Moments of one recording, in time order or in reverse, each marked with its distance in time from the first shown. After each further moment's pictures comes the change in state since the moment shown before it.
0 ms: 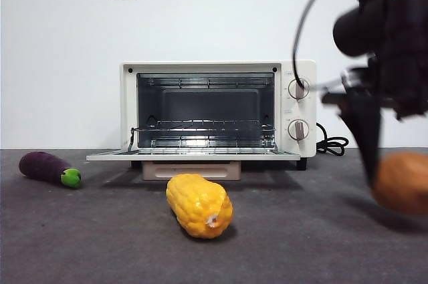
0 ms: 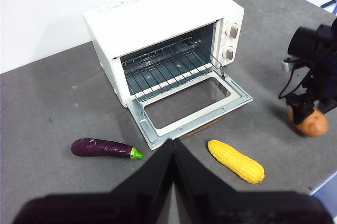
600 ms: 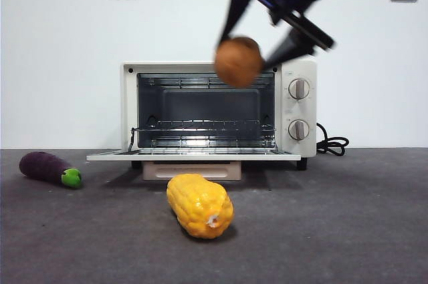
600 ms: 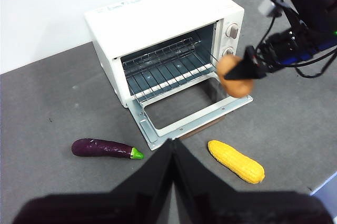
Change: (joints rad) left arm 0.000 -0.002 0.000 0.000 0.000 0.000; right arm 0.210 -0.119 0.111 0.669 -0.100 -0.005
